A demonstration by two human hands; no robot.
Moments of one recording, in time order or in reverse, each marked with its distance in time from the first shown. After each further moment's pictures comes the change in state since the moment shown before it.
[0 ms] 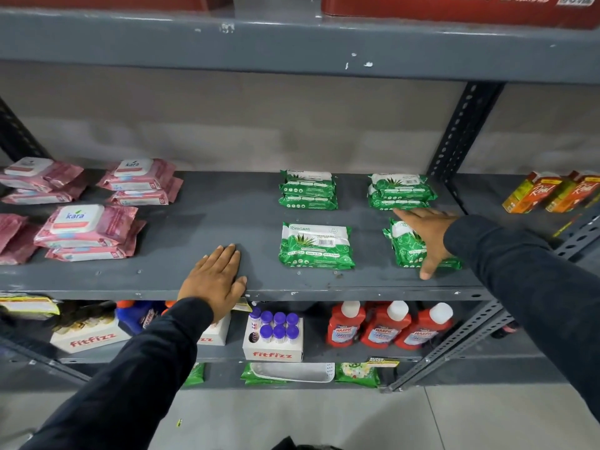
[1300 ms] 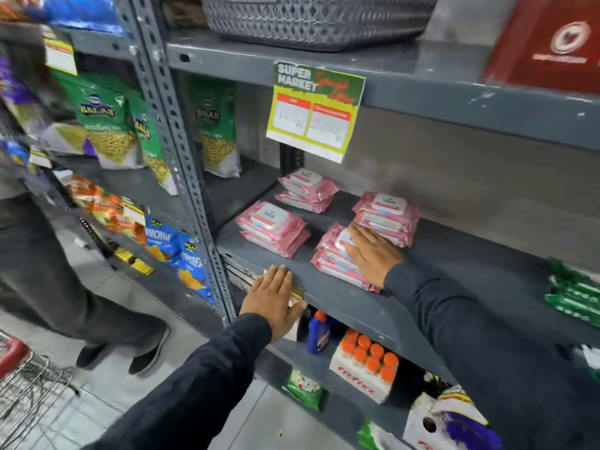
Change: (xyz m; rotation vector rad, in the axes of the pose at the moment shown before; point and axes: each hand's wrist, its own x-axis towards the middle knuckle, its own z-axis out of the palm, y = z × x) left_hand -0.137 -0.286 -0.012 -0.078 0.011 -0.457; right_hand 0.102 -0.536 -0.115 0.261 0.348 -0.660
